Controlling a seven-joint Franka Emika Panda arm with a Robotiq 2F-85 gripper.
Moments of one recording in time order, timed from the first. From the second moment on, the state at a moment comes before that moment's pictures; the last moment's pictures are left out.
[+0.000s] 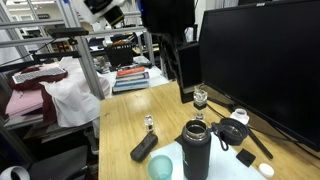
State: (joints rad) arm -0.06 -0.25 -0.12 -2.24 0.04 2.11 -0.02
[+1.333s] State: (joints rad) arm -0.18 0.31 -0.18 -1.93 0.17 2.10 0.00
